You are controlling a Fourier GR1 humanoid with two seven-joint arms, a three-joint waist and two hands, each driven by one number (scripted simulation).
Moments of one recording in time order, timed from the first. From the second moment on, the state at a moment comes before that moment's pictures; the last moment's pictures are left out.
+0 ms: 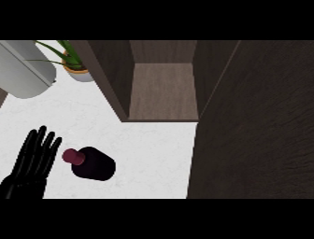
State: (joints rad) left arm 0.36 0.14 -0.10 -1.98 0.31 -0.01 -0.06; right arm -0.05 -0.10 0.12 -2.49 -0.08 0.05 0.62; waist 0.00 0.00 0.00
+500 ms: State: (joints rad) left arm 0.32 0.13 -0.07 -1.79 0.30 -0.08 -0.17; right arm -0.05 -0.10 0.13 -2.50 -0.08 0.05 0.64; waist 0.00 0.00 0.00
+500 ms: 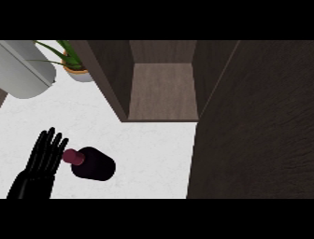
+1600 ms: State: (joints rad) left arm 0.21 0.10 -0.02 -1.45 0.26 -0.20 -0.36; right arm -0.06 -0.08 0.12 -2.50 -0.07 0.07 0.63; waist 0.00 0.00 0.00
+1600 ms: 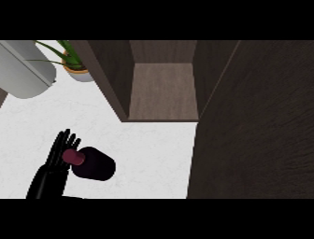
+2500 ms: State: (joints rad) left arm 0.10 0.07 0.01 -1.18 0.22 -0.24 -0.49; right arm -0.13 -0.08 0.13 -2.49 -0.07 0.05 0.69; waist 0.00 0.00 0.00
